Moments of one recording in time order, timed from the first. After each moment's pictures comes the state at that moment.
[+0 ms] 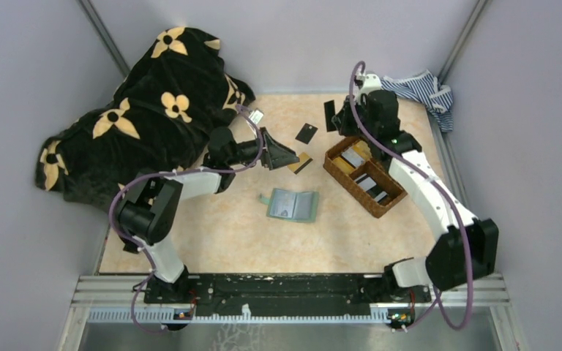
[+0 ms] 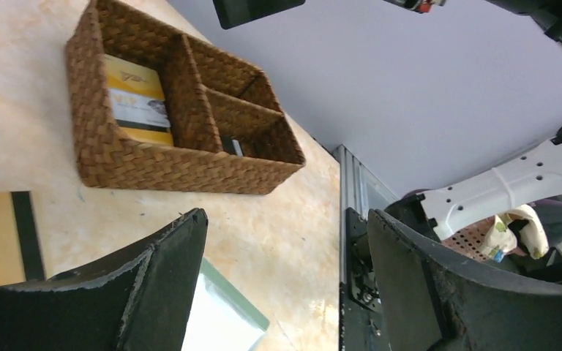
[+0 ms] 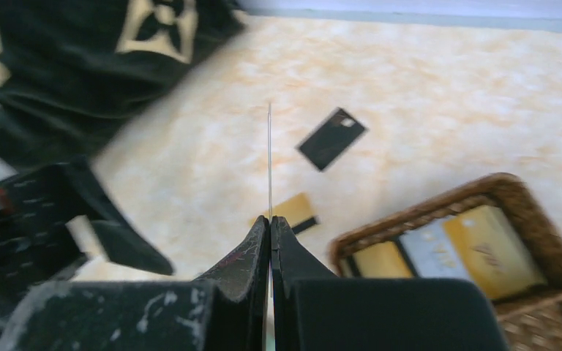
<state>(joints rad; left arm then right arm) -0.49 1.75 0.89 0.97 0.87 -0.81 0.31 1.31 1.18 -0.19 -0.19 0.29</state>
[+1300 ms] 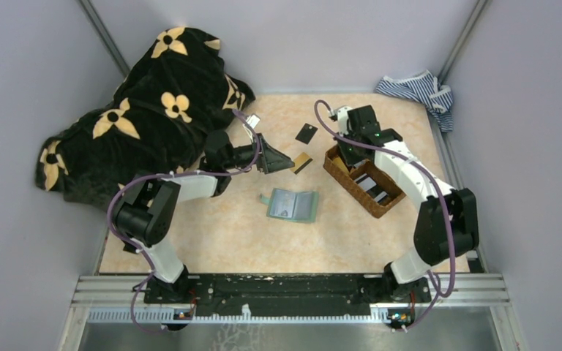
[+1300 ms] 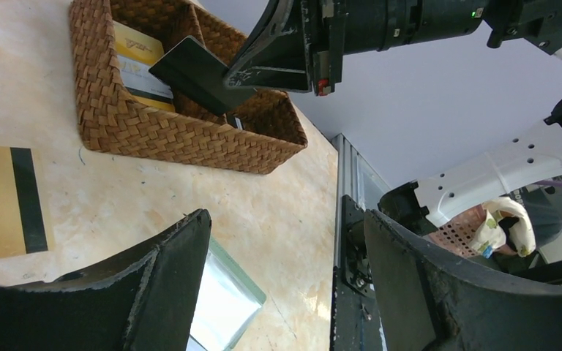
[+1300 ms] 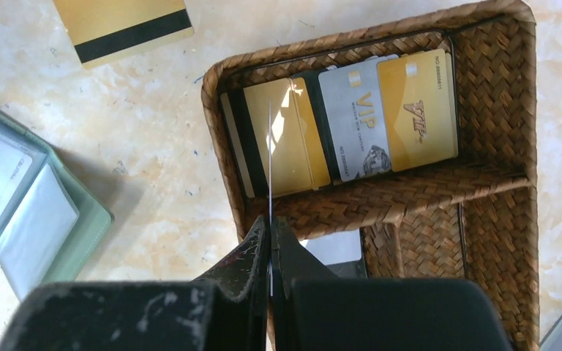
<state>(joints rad) -0.46 1.76 0.86 0.97 0.90 -0.82 0.33 1.56 1.25 -0.60 0.00 -0.18</state>
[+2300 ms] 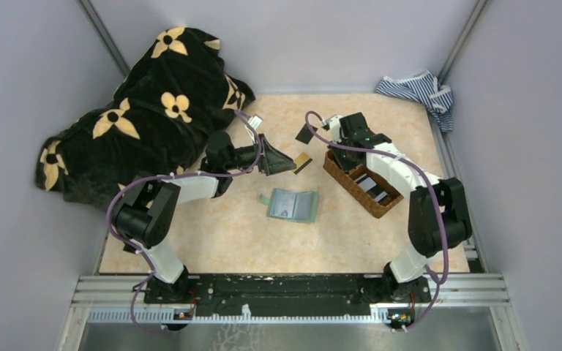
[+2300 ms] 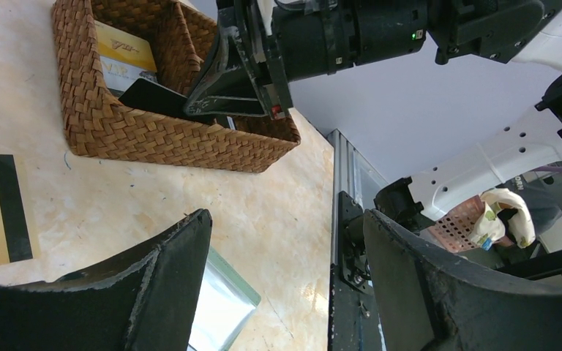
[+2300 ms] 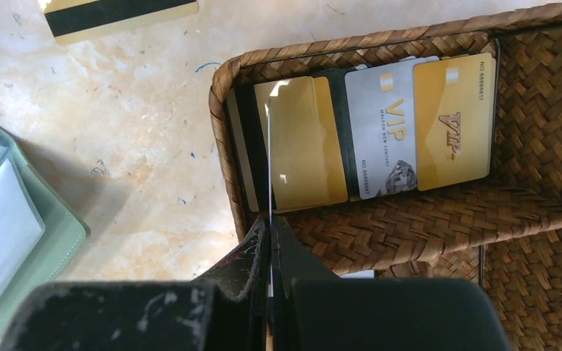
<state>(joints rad) -0.48 1.74 0.85 0.97 0.90 -0.81 0.35 1.60 1.17 -0.53 0.01 -0.23</state>
